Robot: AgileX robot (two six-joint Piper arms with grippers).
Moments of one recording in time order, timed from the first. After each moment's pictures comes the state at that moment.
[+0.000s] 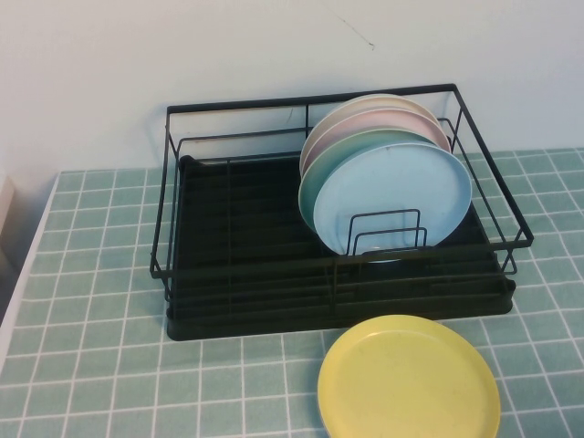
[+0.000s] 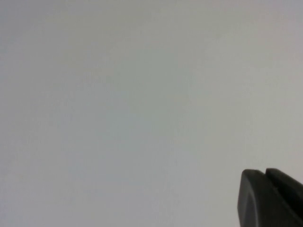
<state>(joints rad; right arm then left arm) 0.03 -0.01 0.02 0.01 0.41 0.00 0.00 0.08 -0.41 -0.06 -0.27 -0.05</state>
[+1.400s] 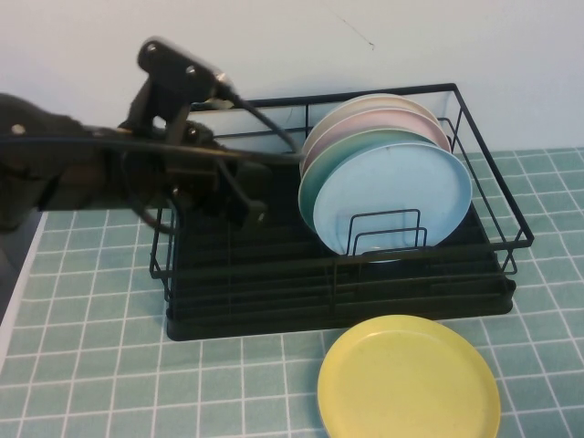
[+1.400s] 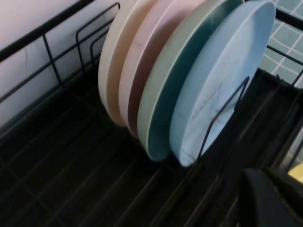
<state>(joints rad) 0.03 -0.01 0.02 0.01 0.41 0.00 -0.33 1.46 -1.13 -0.93 0.52 1.04</state>
